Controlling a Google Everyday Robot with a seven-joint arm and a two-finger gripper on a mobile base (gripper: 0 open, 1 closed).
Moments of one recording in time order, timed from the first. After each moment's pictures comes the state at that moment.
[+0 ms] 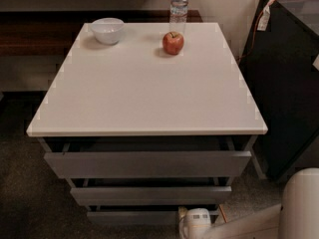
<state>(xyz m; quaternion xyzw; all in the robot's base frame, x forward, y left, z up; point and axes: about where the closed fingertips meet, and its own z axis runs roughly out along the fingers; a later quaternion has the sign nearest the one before) 0.408 -0.128 0.224 -0.72 0.68 -0.06 0.11</state>
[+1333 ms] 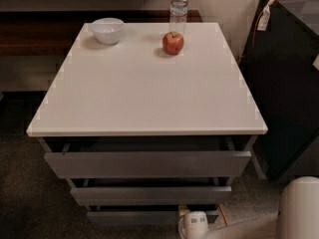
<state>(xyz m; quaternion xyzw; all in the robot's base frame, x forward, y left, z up) 0.431 -0.130 0.197 -0.71 0.68 -0.10 0.14</state>
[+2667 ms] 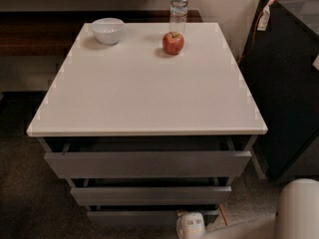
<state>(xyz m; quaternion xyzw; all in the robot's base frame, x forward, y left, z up) 0.434 -0.130 0.188 -0.70 0.69 -0.12 0.13</state>
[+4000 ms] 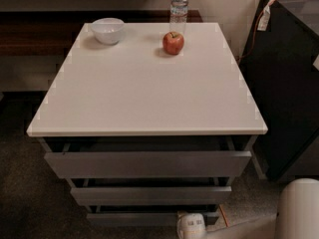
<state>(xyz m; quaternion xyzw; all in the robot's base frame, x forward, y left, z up) 0.433 -0.131 0.193 -0.71 0.69 -0.12 0.13</state>
